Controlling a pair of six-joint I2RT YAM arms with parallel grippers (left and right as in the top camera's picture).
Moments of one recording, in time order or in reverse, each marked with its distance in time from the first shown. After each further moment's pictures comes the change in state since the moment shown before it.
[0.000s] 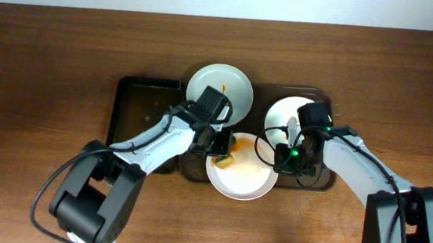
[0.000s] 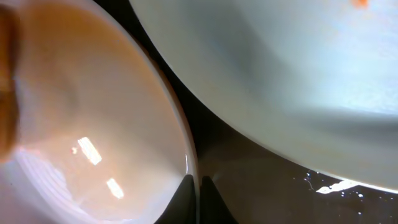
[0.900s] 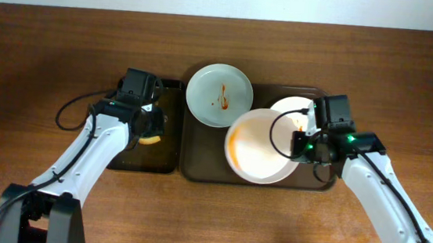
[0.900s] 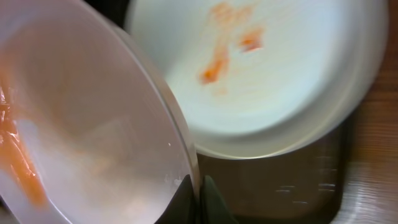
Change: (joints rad) left arm 0.346 -0.277 -0.100 -0.129 -0.360 0.168; right arm 0.002 -0.280 0.047 -0.045 0.331 0.000
